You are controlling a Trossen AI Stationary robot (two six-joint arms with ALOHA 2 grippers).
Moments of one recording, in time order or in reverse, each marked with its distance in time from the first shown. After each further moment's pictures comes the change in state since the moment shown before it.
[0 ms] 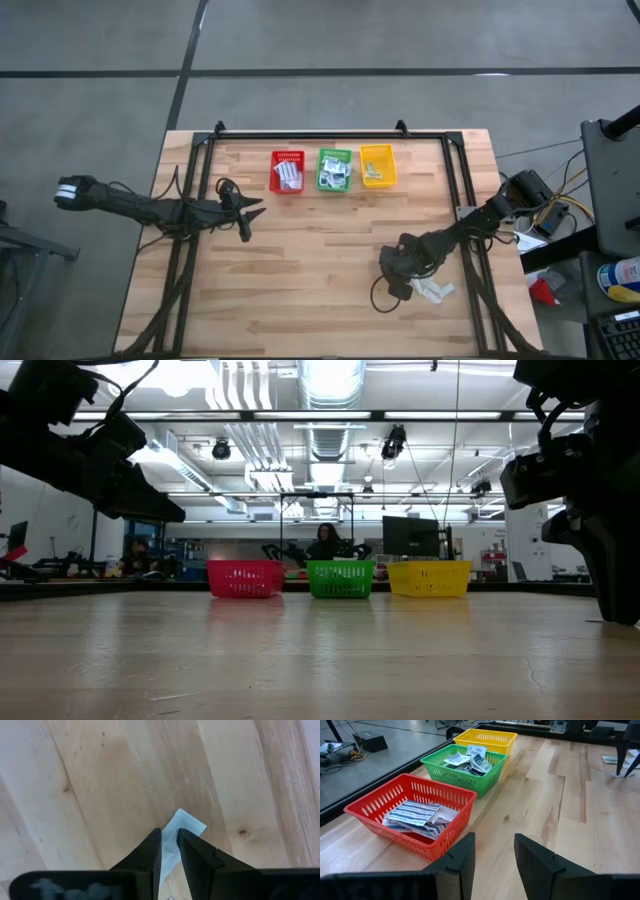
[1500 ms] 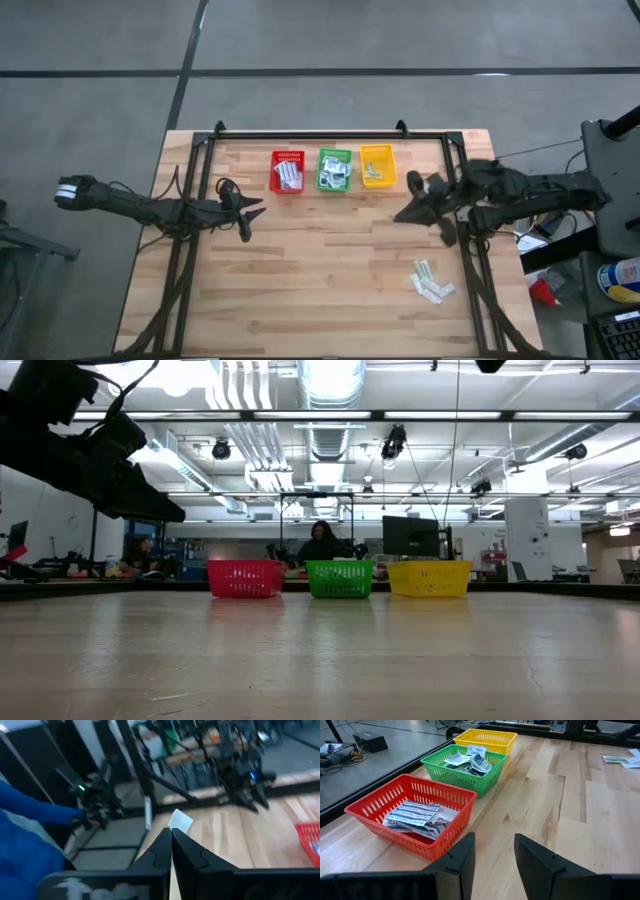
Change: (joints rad) left arm 0.000 0.000 0.000 0.000 -0.001 0.004; right arm -0.411 -0.875 0.009 0.435 -0.318 -0.500
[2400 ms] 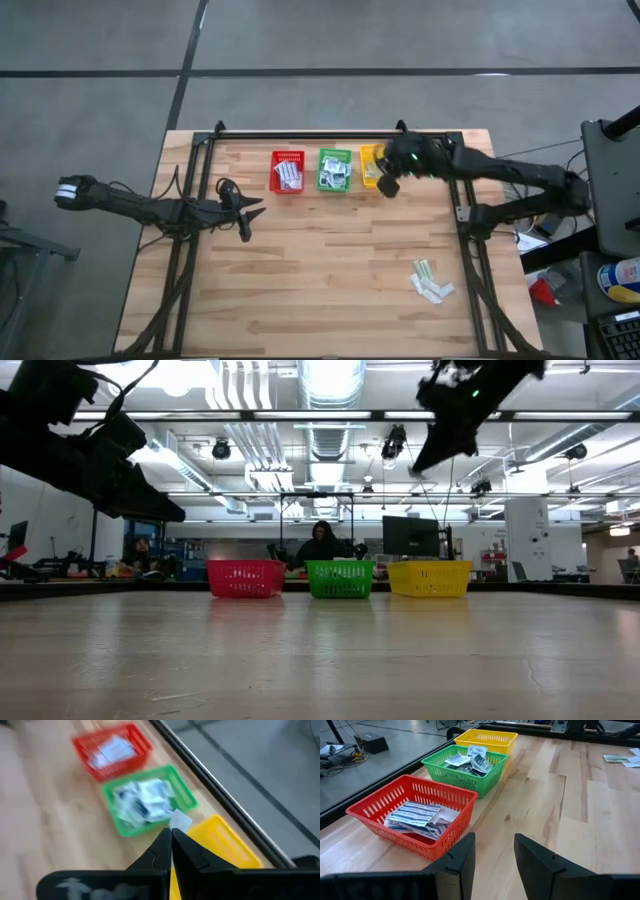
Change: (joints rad) left arm 0.000 0.000 0.000 0.000 -0.004 0.006; right arm -0.386 0.382 0.174 -0.385 0.494 -0.223
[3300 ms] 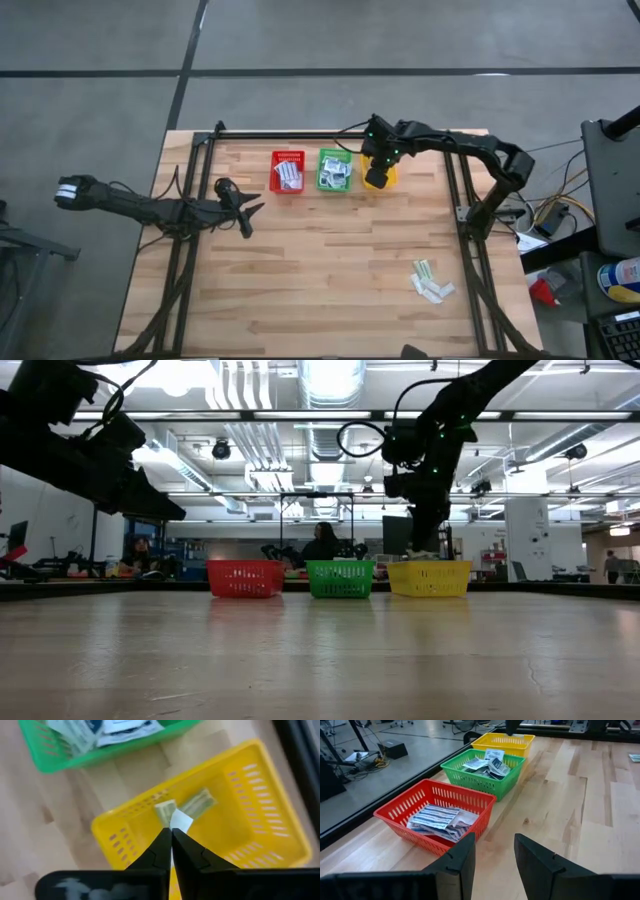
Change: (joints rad) left arm 0.000 0.000 0.000 0.000 -0.087 0.028; right arm -0.253 0.518 0.231 -0.246 -0.242 -0.238
